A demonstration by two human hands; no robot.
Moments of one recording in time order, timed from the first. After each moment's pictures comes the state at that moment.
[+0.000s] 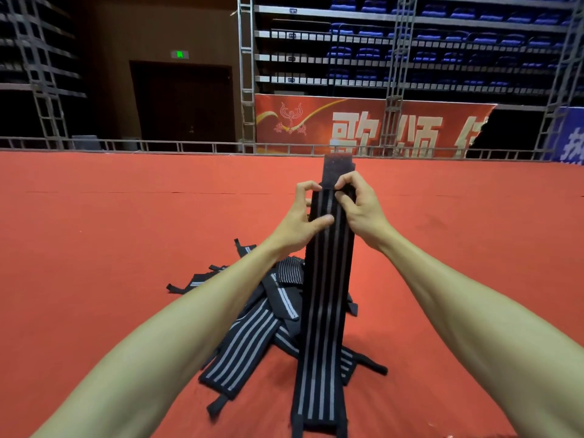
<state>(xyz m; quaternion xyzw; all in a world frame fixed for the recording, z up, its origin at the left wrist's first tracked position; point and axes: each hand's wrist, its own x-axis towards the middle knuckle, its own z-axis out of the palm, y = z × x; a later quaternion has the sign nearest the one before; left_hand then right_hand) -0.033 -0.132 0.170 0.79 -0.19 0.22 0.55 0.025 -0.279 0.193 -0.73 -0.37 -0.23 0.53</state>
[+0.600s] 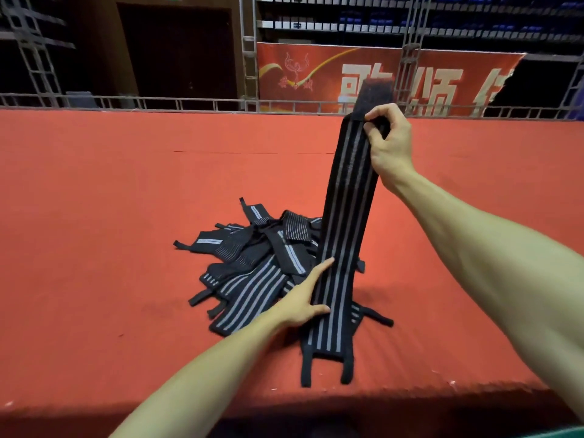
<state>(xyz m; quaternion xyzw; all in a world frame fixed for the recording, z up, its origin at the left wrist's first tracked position) -0.077 -0.130 -0.033 0.89 -0.13 0.01 0.44 0.047 -0.281 0.204 -0.70 -0.29 -0.33 0.57</state>
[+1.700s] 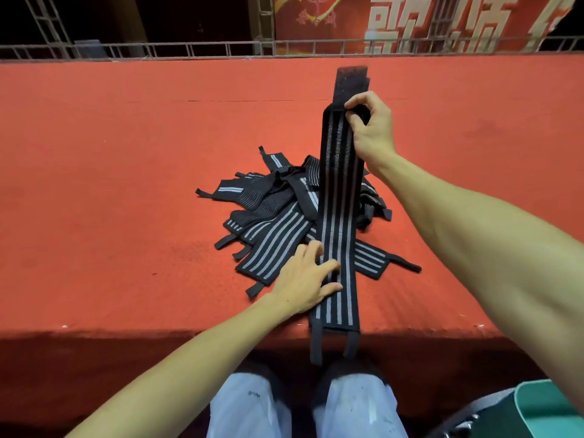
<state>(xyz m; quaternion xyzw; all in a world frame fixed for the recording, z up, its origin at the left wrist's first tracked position) -0.143 -0.120 -0.067 0.98 -0.09 0.14 0.09 0.044 -0.217 0.111 -0.72 -0.28 -0.22 0.59</state>
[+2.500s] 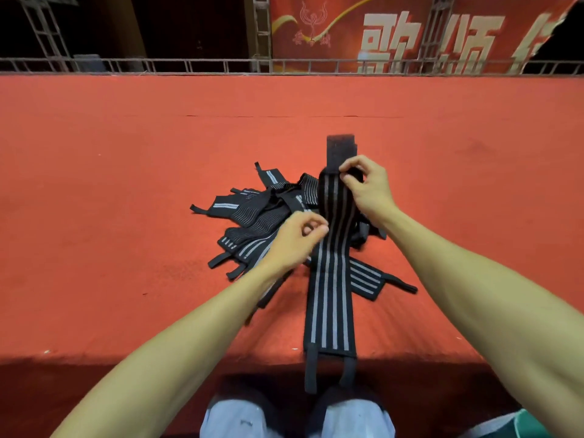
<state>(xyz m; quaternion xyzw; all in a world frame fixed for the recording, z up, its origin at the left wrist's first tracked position) -0.089 -0.101 0.007 0.85 -0.02 0.20 0.49 0.026 -0.238 0.066 -0.75 -0.30 -0.15 0.57</state>
